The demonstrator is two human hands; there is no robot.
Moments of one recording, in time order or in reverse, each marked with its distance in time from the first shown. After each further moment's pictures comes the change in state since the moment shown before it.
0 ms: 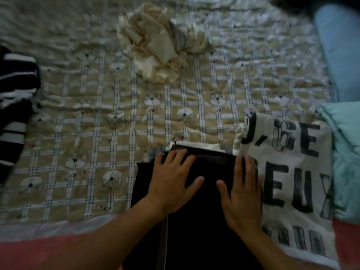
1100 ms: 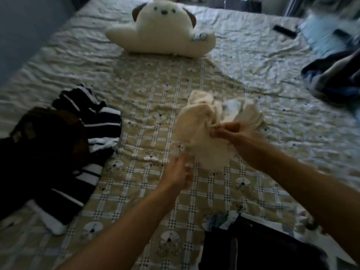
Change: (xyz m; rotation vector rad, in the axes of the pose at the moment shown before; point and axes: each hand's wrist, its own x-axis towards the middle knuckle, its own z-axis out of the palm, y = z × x) left_hand 0.036 -0.160 -0.159 -1.589 0.119 -0.783; right_hand 0.206 -0.286 -0.105 0.857 -0.490 -0.261
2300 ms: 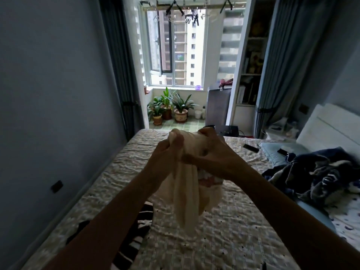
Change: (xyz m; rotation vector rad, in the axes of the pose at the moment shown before) left_hand -0.504 0.316 0.028 0.001 -0.023 0.997; right_hand -0.338 -0.467 0.016 -0.551 0.264 -0.553
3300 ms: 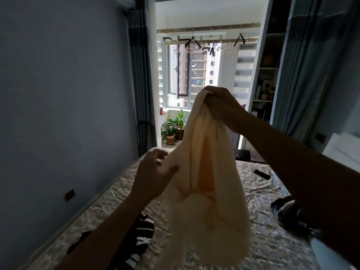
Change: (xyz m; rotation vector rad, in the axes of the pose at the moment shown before) left_hand -0.043 0.018 0.008 0.855 0.284 0.309; right_hand 0.080 -0.059 -0.122 0.270 0.067 -0.436
